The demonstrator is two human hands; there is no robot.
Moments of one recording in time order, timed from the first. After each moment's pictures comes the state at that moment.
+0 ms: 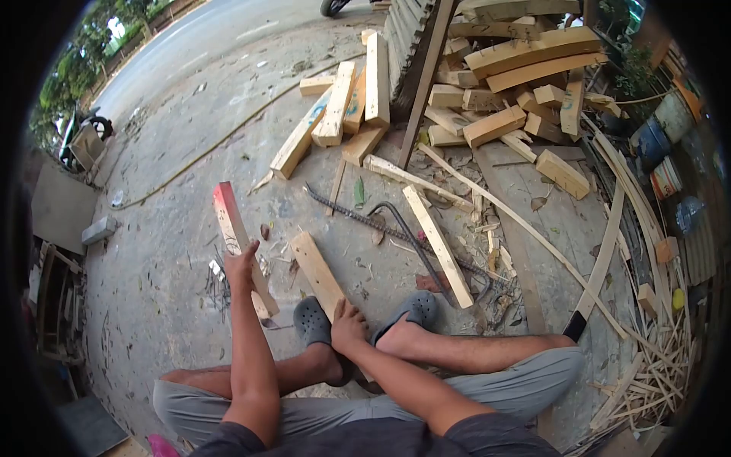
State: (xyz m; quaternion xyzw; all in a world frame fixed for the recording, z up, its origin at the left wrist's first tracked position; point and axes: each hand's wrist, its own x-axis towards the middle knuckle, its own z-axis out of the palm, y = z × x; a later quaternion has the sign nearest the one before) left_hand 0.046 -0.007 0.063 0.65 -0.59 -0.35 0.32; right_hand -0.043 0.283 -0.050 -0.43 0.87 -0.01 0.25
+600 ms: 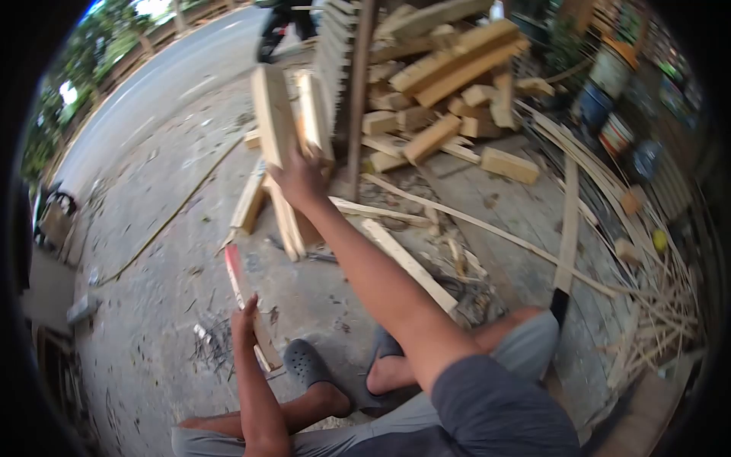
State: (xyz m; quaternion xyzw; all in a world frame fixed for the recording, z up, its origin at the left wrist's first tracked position) left_hand 0.012 0.028 0.049 0.56 -0.52 -0.60 0.23; right_hand -0.328 0.066 0.218 -0.37 0.76 -0.52 -0.15
